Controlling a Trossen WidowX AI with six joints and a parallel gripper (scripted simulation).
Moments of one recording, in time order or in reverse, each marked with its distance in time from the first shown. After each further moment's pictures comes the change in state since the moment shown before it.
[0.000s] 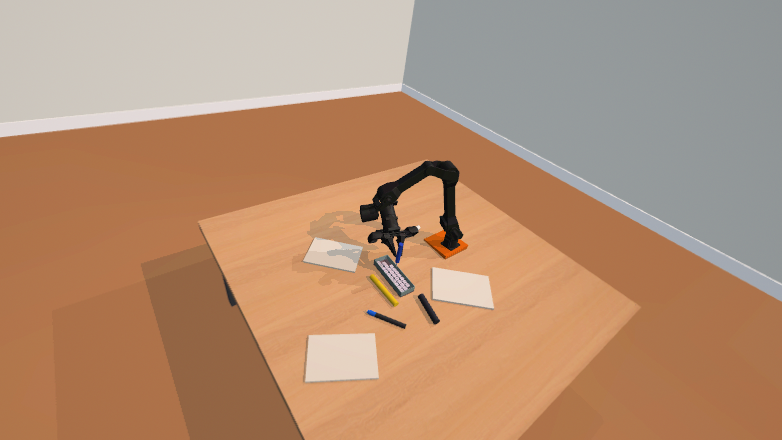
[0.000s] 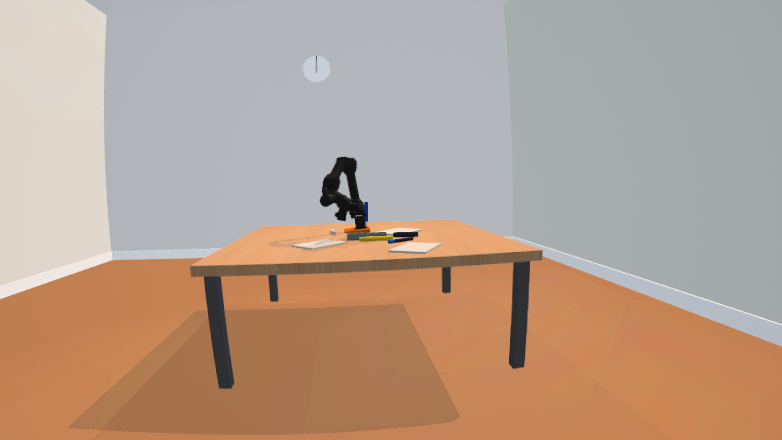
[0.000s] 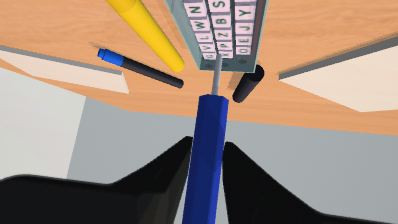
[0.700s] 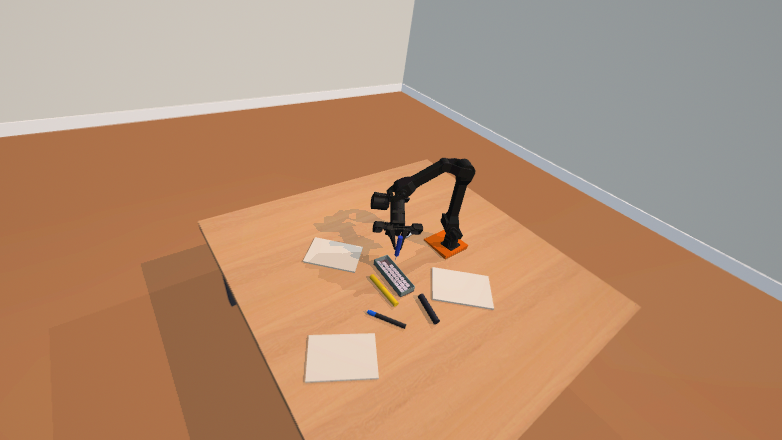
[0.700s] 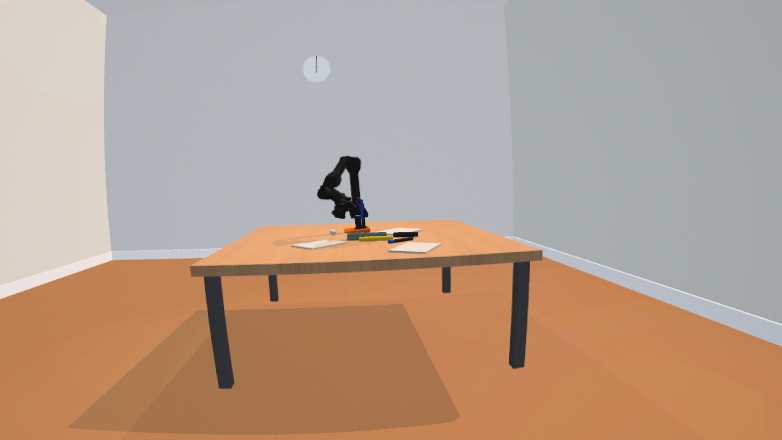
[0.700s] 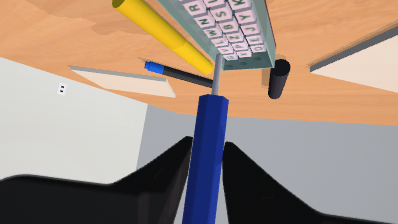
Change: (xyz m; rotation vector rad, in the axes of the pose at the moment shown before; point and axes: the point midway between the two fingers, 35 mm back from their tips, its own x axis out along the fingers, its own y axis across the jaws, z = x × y) arm -0.025 -0.014 0.005 0.144 0.021 0.245
